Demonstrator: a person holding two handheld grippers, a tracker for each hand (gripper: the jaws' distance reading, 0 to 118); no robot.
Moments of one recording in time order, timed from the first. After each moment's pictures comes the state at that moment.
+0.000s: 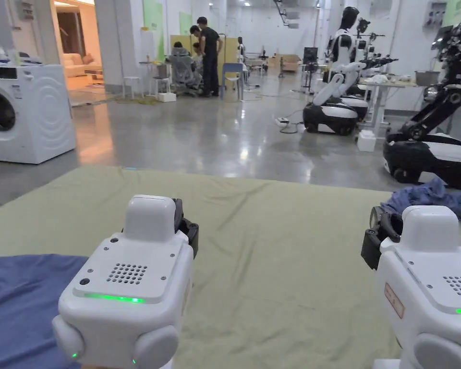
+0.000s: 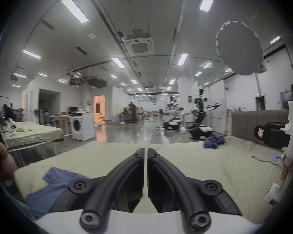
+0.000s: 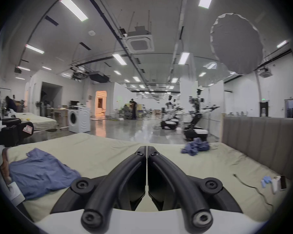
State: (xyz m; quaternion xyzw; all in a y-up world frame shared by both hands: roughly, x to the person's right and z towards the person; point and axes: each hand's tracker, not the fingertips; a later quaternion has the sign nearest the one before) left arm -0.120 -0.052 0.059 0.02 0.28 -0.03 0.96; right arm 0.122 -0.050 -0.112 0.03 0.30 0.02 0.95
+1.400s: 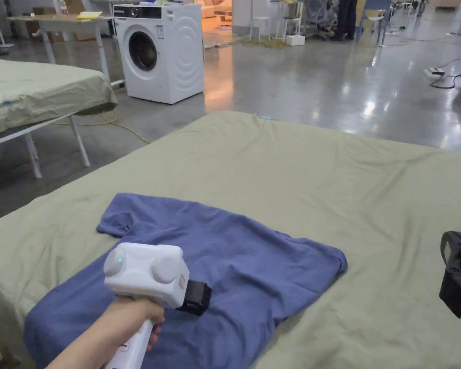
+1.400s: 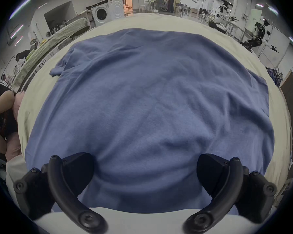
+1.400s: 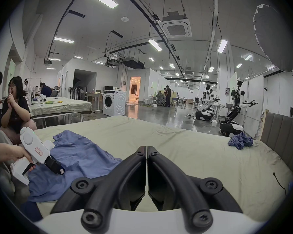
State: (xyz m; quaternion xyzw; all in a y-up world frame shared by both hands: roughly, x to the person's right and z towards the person) left arm -0.405 -0.231 0.085 -0.49 0.33 0.20 0.78; right arm -0.027 -0.106 -0.080 -0.03 0.43 0.07 0.90
